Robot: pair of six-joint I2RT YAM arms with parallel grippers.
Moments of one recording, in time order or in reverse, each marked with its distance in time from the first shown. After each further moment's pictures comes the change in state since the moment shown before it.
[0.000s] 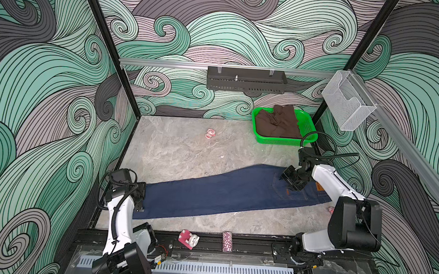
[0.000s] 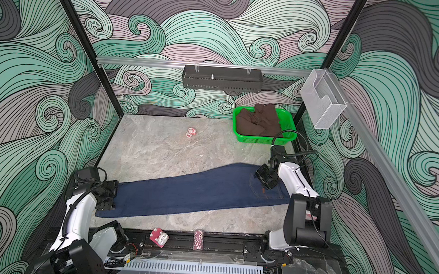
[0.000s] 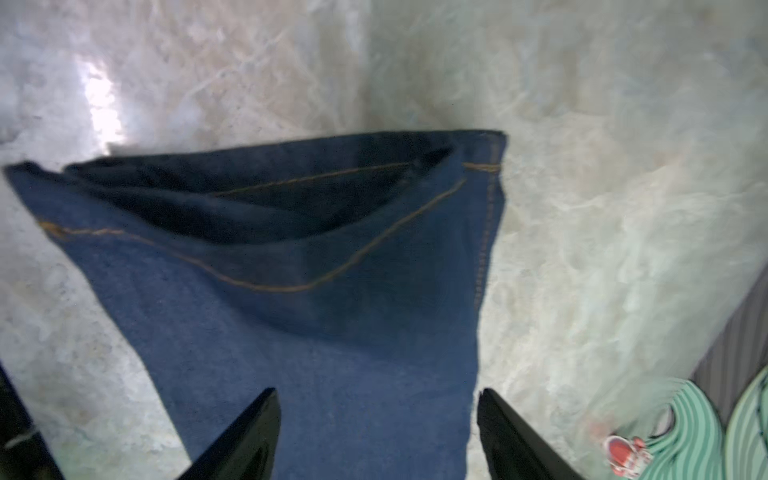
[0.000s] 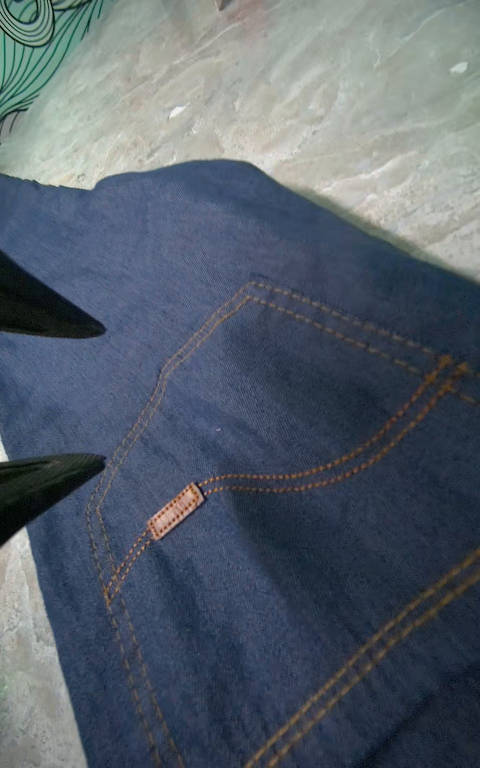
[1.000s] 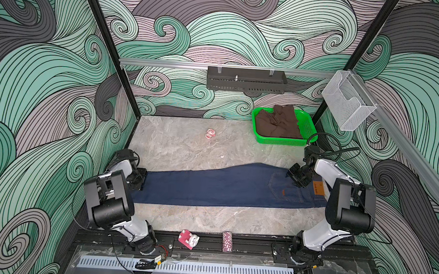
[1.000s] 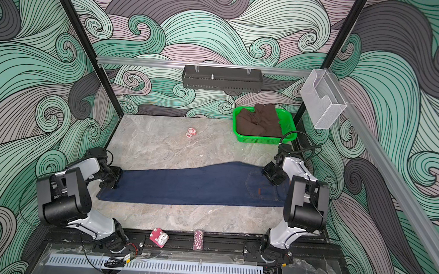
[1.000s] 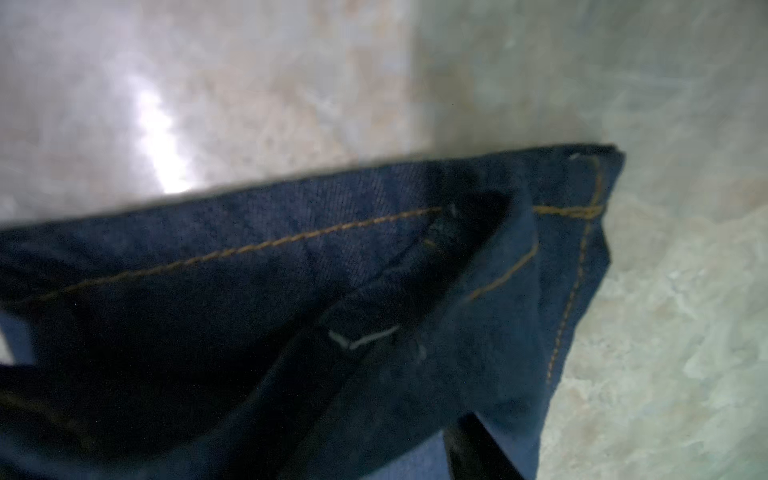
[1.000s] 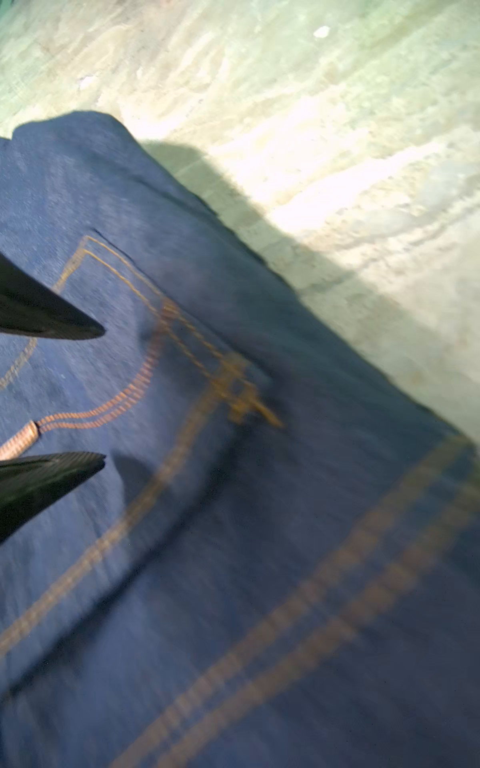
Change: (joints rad) left arm -0.061 0.723 0.385 0.175 -0.030 0.148; right arm -0.122 0.196 0.093 0.067 0.040 -0.077
